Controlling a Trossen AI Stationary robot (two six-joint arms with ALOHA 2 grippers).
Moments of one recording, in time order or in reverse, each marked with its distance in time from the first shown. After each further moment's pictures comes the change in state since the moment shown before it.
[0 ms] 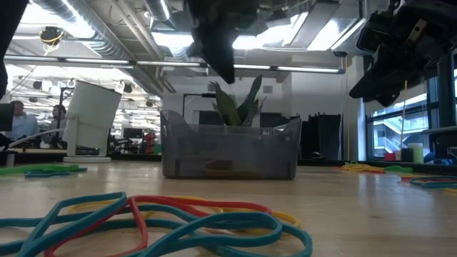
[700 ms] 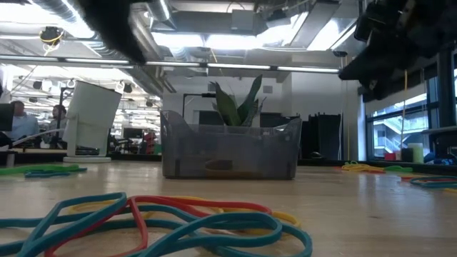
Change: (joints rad) left arm -0.240 -0.691 -0.739 0.256 -0.158 -0.045; right arm 0.000 0.000 0.004 0.125 0.021 0.053
